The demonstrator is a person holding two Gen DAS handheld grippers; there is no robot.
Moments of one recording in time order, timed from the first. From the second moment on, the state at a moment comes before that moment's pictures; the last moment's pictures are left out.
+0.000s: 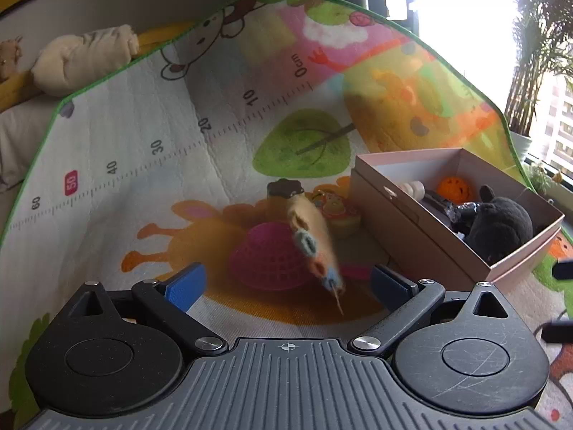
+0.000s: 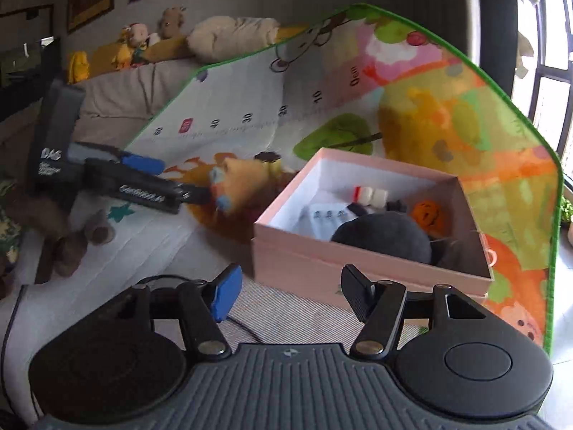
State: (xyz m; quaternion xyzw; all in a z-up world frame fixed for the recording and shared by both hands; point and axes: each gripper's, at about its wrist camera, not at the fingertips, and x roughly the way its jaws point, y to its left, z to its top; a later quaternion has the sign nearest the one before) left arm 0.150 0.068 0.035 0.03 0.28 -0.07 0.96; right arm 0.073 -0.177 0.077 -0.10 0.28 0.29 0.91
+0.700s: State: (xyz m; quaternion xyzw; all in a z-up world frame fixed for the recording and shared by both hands) left arm 0.130 0.087 0.021 0.04 0.30 -0.04 0.95; right arm 0.083 -0.133 0.087 -0.15 0.27 0.33 0.89
